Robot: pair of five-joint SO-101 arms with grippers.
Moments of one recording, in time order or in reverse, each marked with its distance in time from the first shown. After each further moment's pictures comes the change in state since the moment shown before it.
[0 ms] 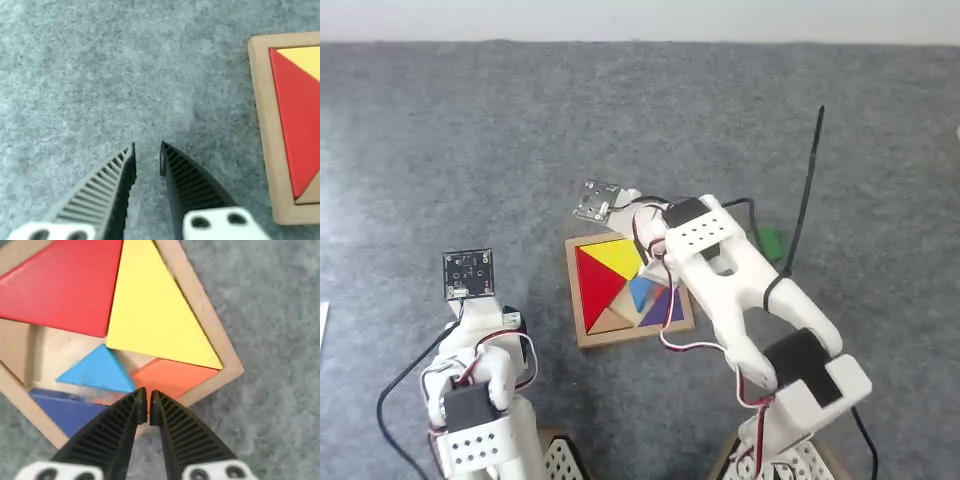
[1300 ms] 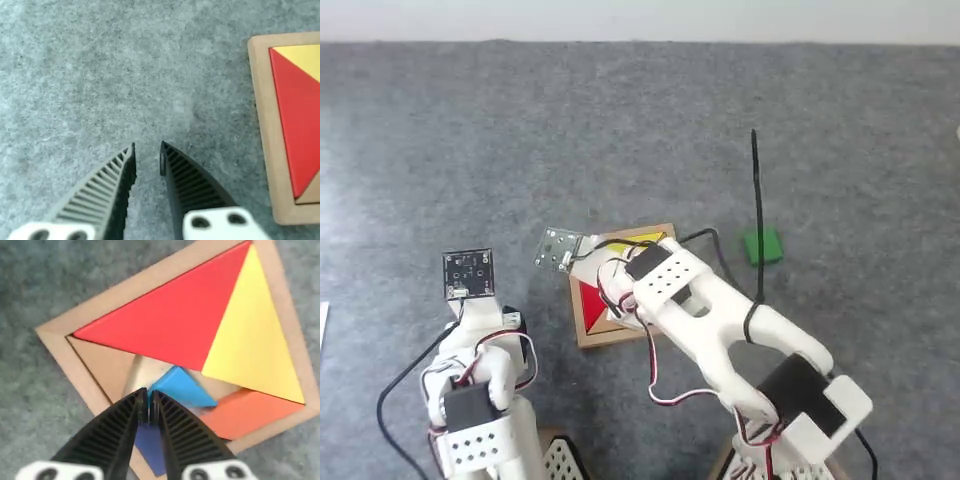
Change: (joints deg) left arm 0.0 0.0 0.0 0.0 0.0; right arm -12.7 -6.4 10.5 -3.5 -7.6
